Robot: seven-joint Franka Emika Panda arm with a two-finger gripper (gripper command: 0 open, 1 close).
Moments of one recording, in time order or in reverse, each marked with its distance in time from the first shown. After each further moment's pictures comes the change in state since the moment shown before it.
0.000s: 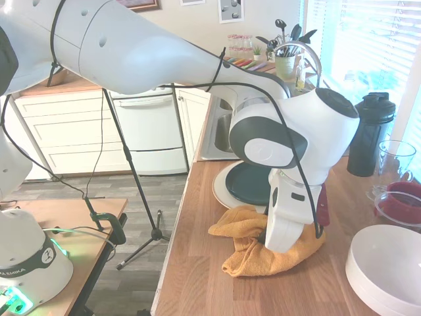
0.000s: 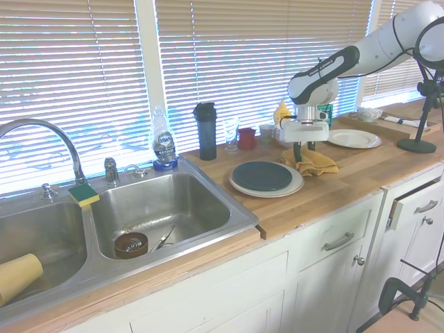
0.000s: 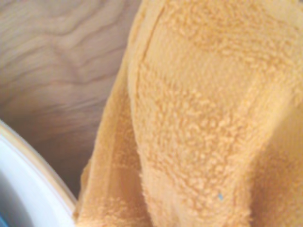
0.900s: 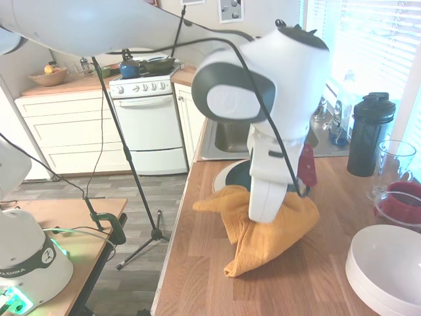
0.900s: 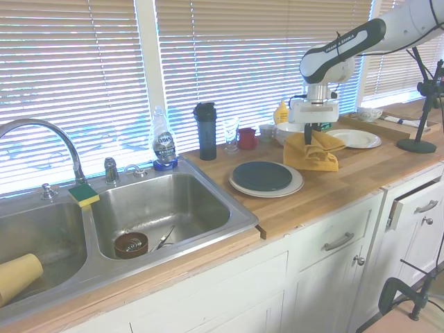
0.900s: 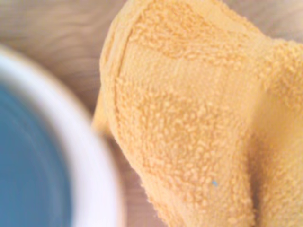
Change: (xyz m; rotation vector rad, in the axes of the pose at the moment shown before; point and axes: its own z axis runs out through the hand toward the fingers) arm -0.055 0.039 -0.080 0.061 0.107 -0.043
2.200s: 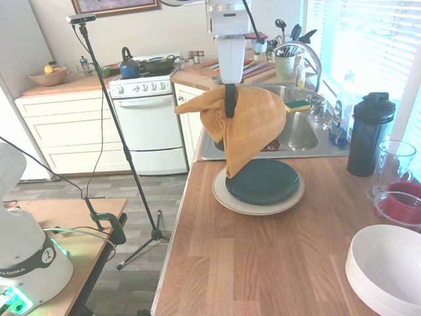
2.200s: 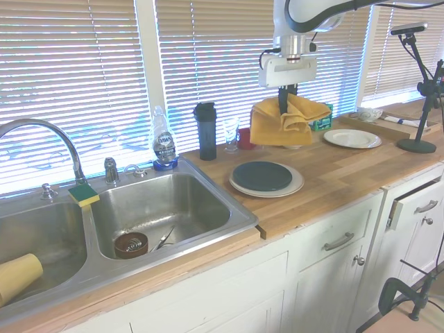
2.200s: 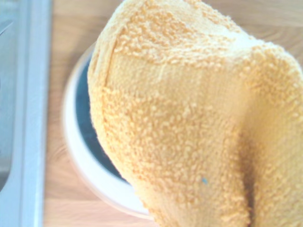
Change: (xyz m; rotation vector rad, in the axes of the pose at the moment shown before) arm -0.218 -0.054 -0.107 0.004 0.172 -0.202
